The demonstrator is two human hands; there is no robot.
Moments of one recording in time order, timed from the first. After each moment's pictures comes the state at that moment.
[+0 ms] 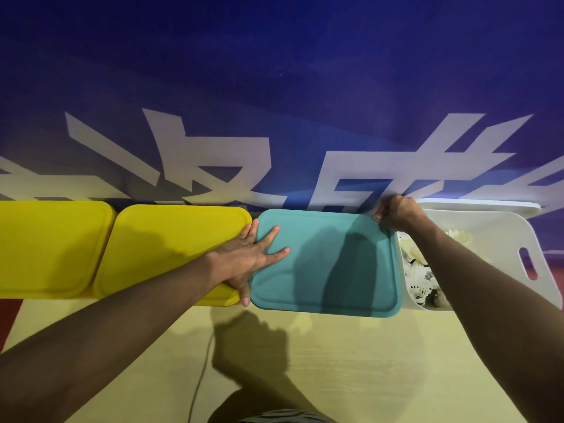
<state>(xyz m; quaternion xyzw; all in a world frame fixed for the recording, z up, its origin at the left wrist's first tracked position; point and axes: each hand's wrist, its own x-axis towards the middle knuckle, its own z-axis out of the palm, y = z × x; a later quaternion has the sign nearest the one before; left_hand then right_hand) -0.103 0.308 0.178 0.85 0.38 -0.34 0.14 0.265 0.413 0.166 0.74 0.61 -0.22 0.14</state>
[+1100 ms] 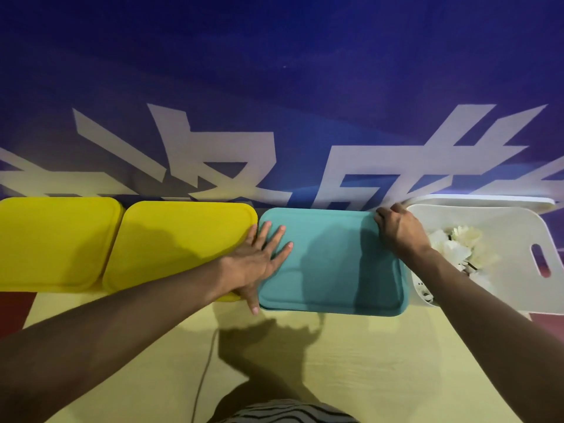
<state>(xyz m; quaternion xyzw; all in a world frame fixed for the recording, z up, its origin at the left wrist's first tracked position) -0.090 0.288 0.171 0.84 0.39 -0.38 0.10 0.255 0.358 0.135 0.67 0.73 -0.11 -0.06</state>
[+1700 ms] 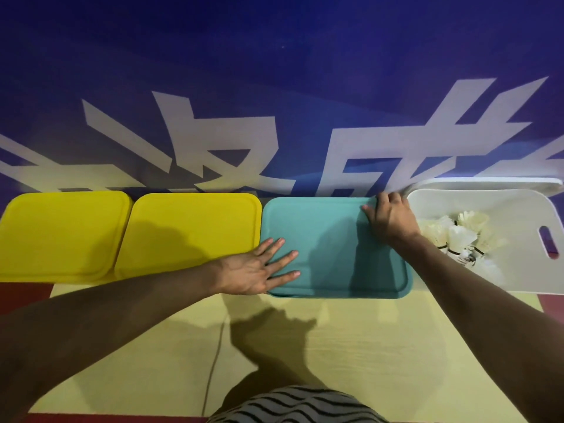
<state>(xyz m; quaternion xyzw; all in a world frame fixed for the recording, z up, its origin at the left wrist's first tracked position) -0.126 0.248 0.155 0.95 0.18 -0.25 -0.03 0.230 0.345 0.122 0.71 0.69 -0.13 -0.05</state>
